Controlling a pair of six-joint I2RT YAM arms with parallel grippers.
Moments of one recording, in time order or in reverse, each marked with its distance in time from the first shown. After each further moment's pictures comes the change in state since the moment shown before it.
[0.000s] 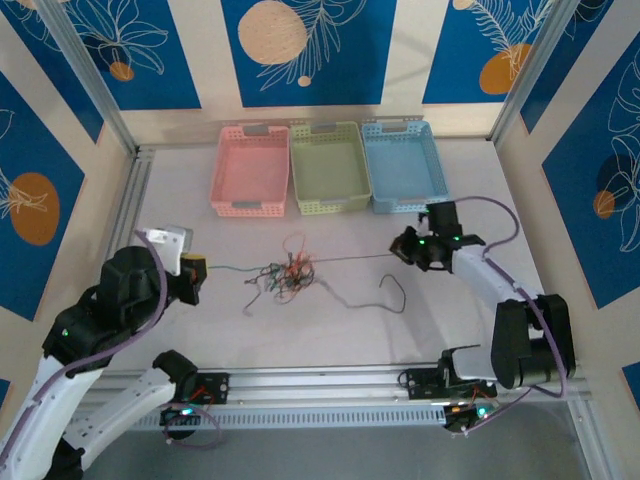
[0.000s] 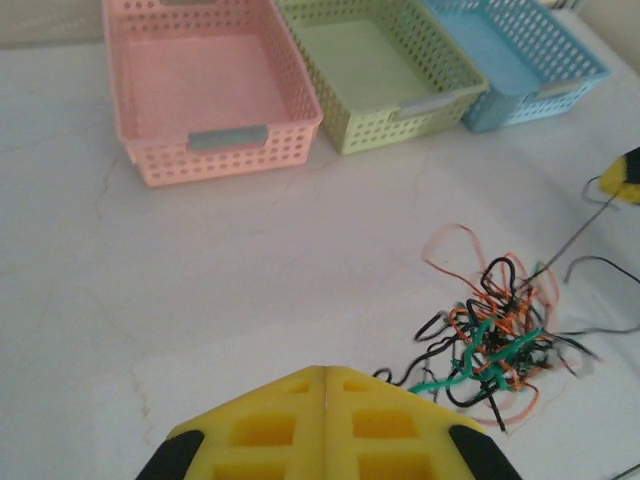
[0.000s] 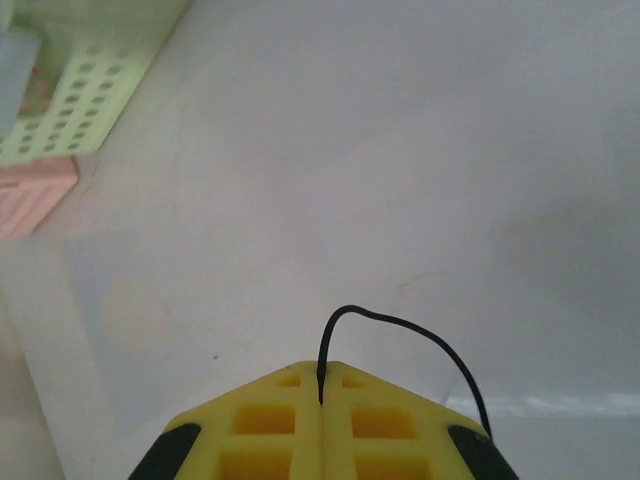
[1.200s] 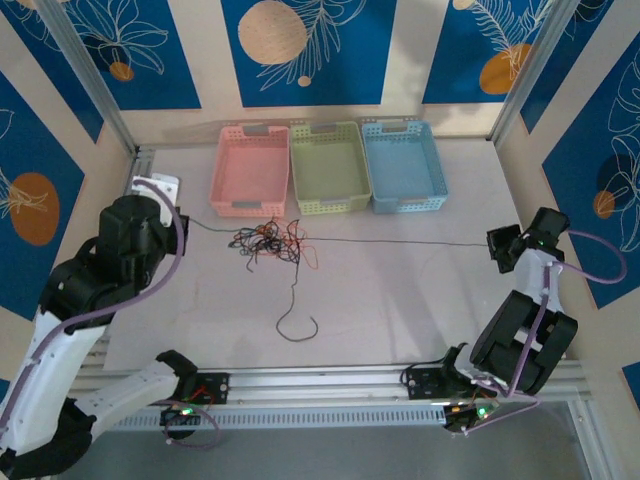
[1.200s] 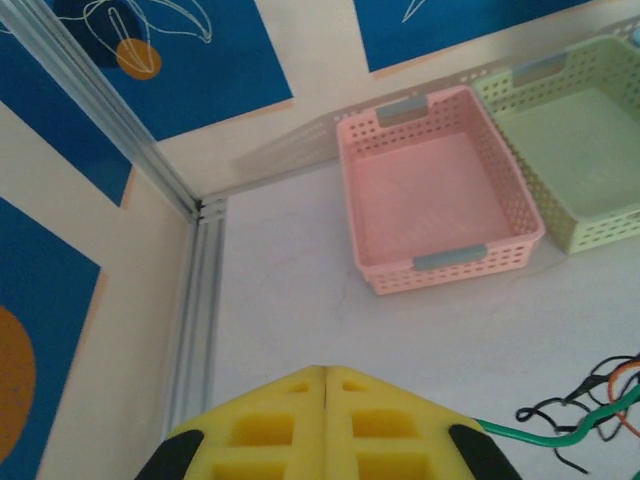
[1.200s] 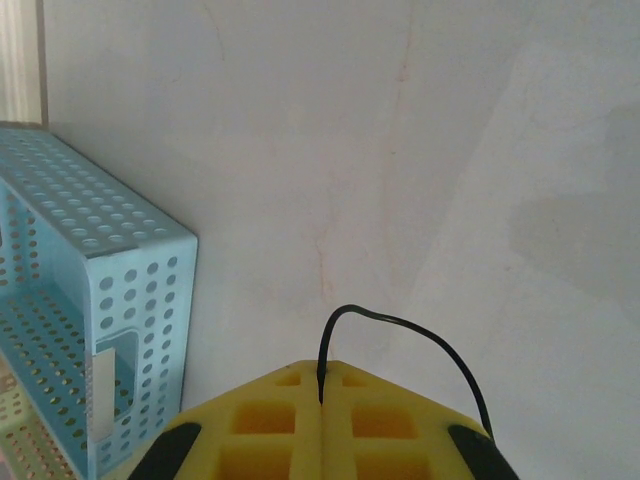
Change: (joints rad) left arm 0.027 0.311 0.354 0.033 -0.422 0.285; right arm -0.595 0.000 0.105 -0.051 0.077 0.099
